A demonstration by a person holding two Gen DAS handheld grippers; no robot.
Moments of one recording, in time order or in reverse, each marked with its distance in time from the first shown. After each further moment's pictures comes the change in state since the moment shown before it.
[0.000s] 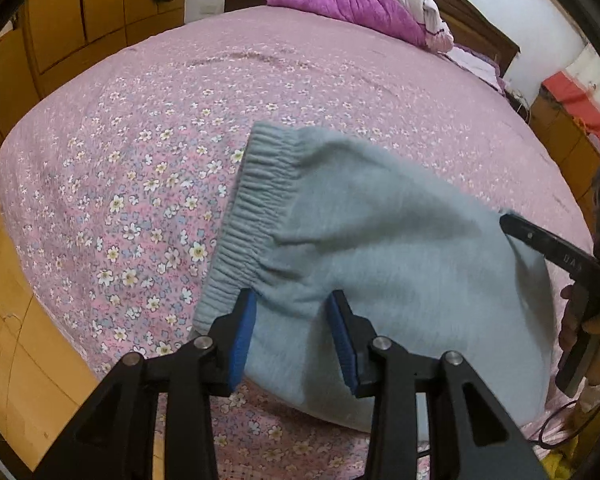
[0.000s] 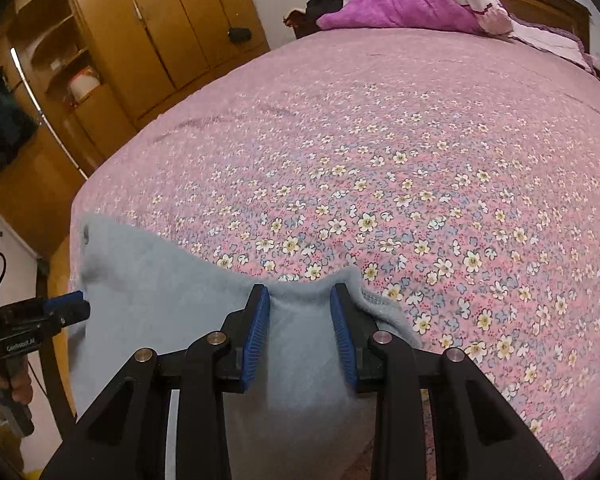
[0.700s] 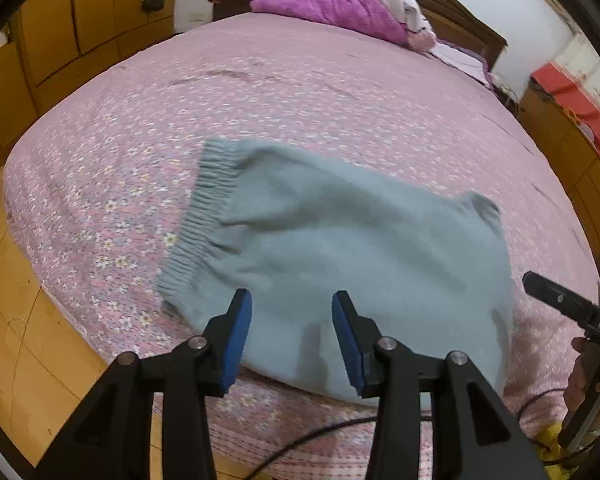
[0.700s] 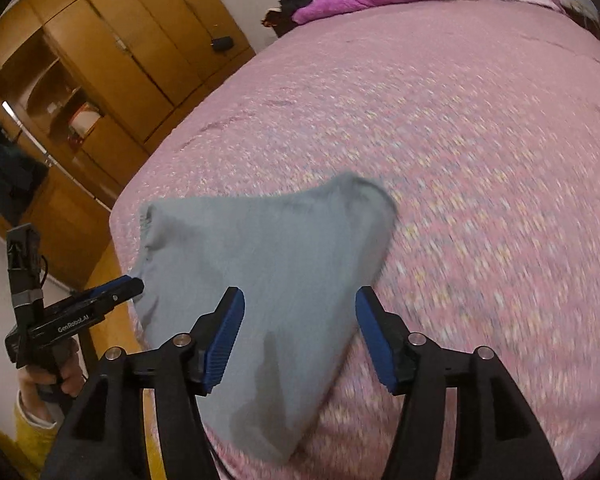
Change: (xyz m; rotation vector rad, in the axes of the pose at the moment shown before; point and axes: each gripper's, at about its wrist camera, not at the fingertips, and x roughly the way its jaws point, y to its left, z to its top) left arm -0.044 -0.045 -0.011 0.045 -0.007 -0.009; right arm -0.090 -0.001 -0.058 0.196 0.036 0.082
